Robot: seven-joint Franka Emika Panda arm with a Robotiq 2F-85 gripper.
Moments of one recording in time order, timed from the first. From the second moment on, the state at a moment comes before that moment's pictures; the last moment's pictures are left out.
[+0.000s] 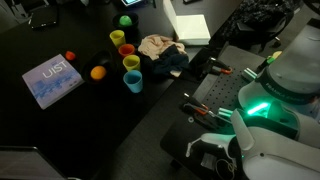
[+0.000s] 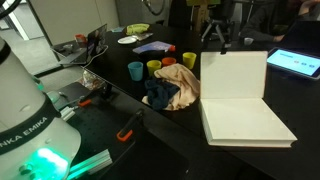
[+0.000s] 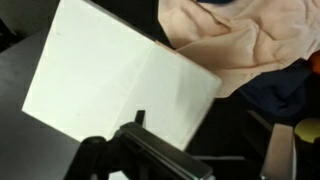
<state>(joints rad) -0.09 0.32 -0.16 -2.05 -0.08 2.27 0.21</state>
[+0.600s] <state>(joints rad) -0.08 0.31 -0.14 -2.18 -0.01 2.36 0.24</state>
